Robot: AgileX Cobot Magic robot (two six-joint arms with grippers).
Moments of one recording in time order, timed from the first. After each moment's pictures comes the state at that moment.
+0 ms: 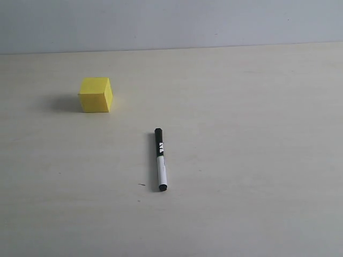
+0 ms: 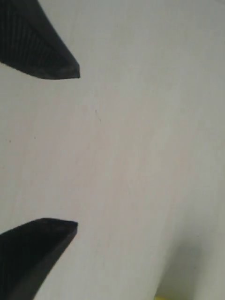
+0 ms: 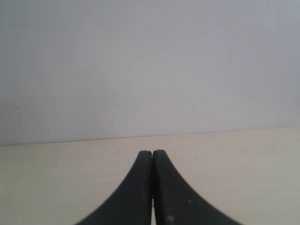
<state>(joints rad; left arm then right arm) -0.05 1.33 -1.12 0.24 1.05 -0.34 -0.06 0.01 0.00 -0.08 0.07 0.15</state>
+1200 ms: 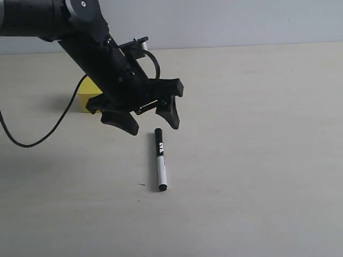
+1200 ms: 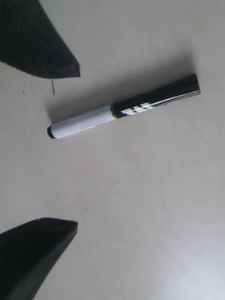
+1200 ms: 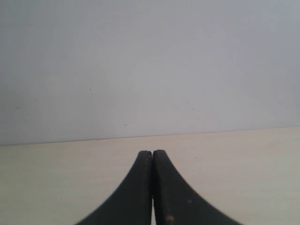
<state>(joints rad) -0.60 1.91 -1.37 -0.45 0.89 -0.13 -0.06 0.01 0.00 -0.08 0.07 0.15</state>
